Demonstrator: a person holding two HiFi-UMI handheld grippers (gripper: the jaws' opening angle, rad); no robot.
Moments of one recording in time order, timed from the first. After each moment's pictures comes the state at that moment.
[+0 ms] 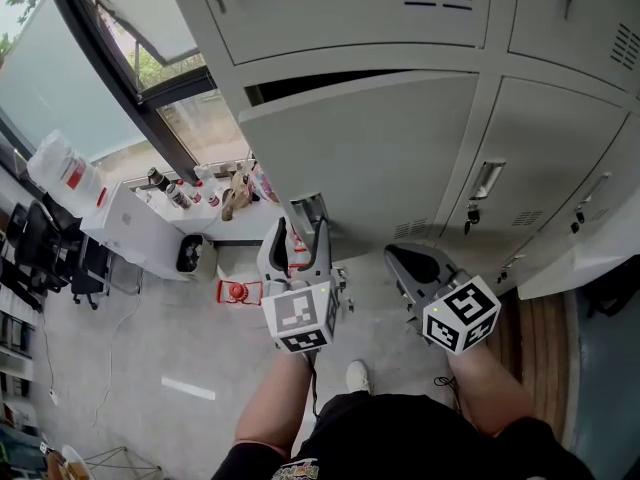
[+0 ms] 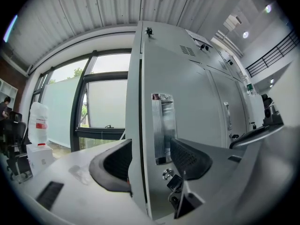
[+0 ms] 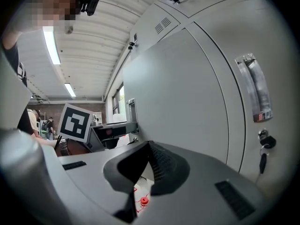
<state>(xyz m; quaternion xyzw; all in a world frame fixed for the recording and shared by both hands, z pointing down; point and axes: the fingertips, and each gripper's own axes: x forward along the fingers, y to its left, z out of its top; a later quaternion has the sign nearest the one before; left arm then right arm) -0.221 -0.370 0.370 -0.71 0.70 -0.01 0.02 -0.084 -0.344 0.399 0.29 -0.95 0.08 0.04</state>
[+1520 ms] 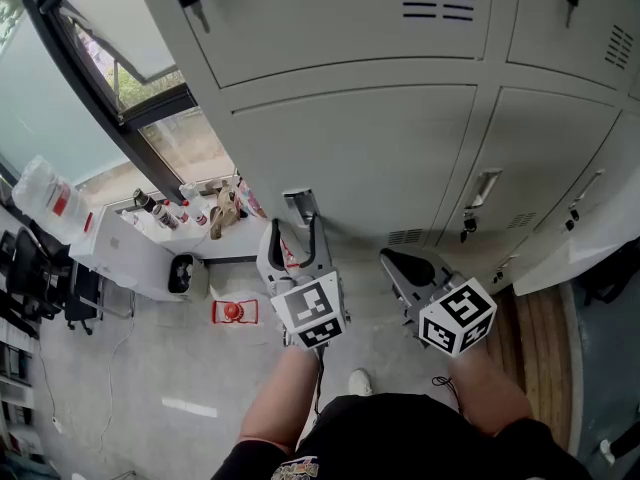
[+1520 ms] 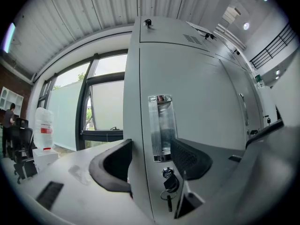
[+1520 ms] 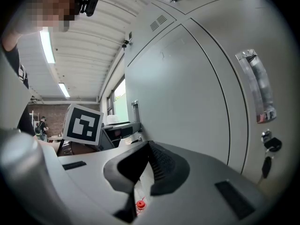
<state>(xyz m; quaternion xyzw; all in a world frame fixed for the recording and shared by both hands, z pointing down) -0.233 -0.413 0.370 -0.68 0.73 -0.03 0.04 -0.092 -0.367 0.398 0.32 -0.94 0.08 0.04</state>
